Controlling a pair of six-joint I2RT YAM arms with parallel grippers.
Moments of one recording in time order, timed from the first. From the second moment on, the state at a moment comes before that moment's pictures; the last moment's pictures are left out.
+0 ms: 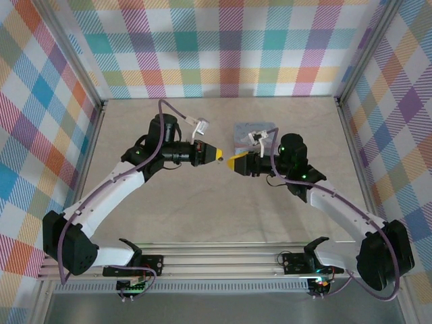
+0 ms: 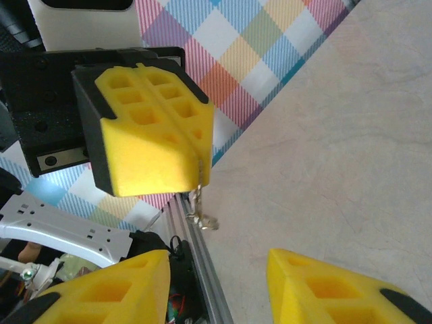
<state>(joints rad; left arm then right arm) -0.53 1.32 1.19 -0.35 0.76 -0.38 0.51 1.18 0.79 0.17 -0.87 0.59</state>
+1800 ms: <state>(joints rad) -0.49 1.29 1.01 -0.27 0.60 -0.57 0.58 1.38 0.81 0.22 -0.84 0.50</state>
